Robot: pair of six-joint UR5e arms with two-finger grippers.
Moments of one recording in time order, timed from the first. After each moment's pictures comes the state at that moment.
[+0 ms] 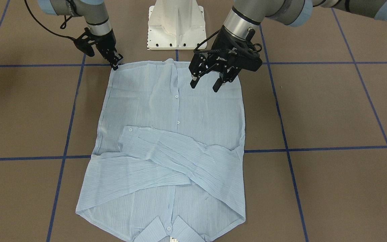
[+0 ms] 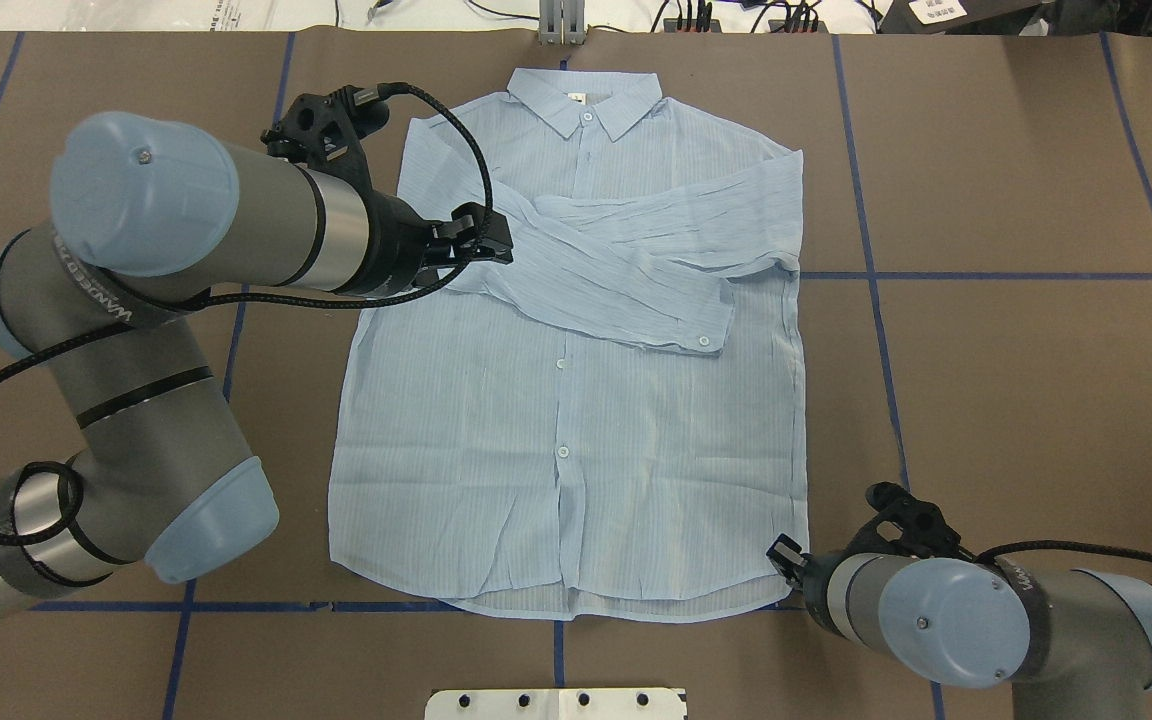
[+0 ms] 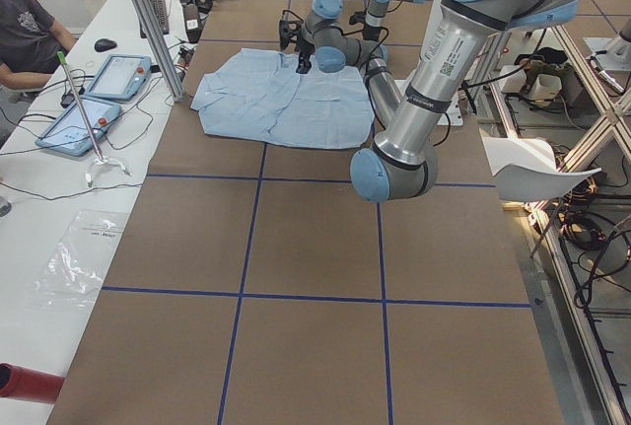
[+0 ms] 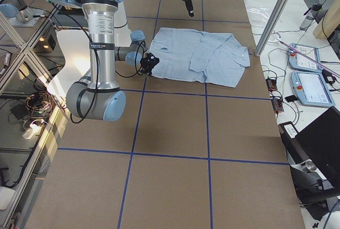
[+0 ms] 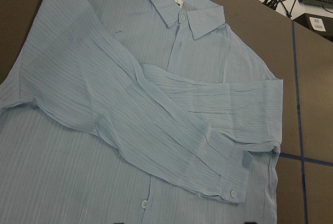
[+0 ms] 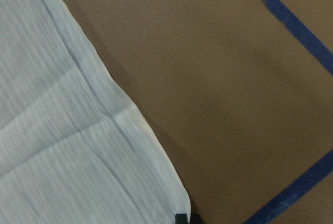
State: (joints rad) left arm -0.63 -2.14 -1.92 -1.91 -1.81 -1.47; right arm 0.15 -1.53 2.07 -1.32 1.53 2.19
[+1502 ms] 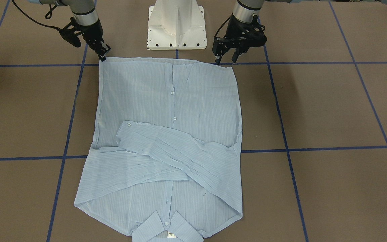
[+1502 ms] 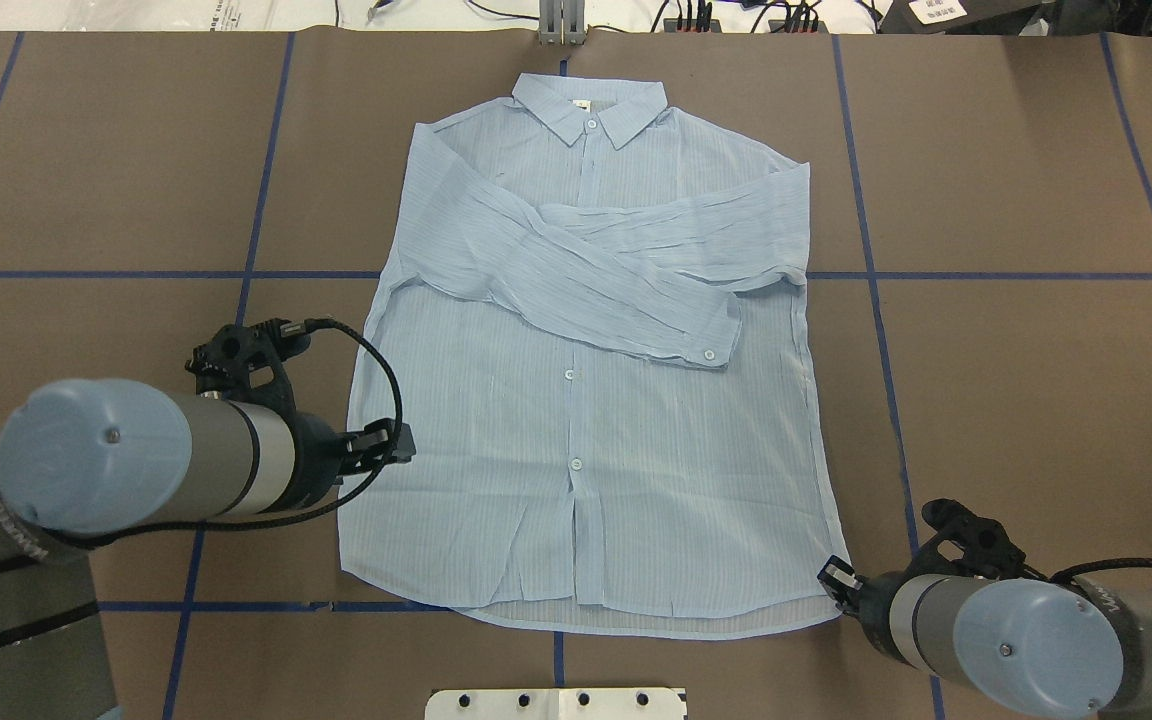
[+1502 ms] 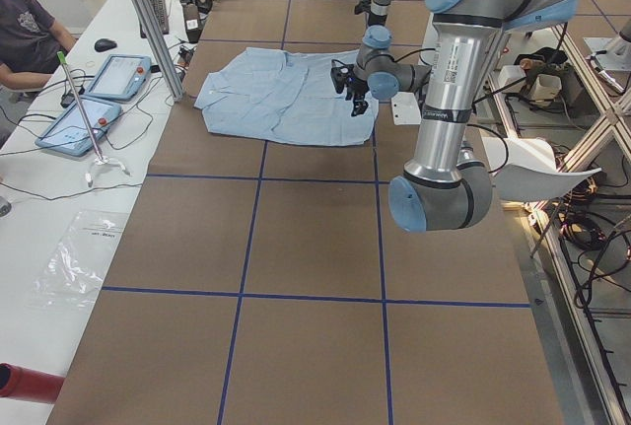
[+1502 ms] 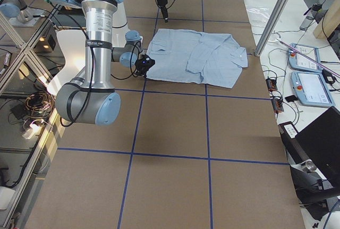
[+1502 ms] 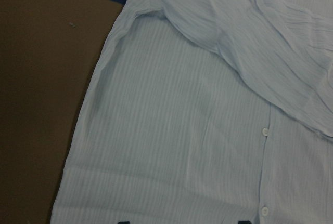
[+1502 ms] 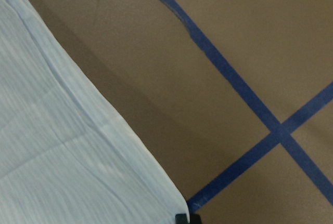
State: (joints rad) left arm -0.28 -1.83 -2.18 -1.67 -1.63 -1.73; right arm 0.12 -1.68 2.19 -1.32 1.54 2.19
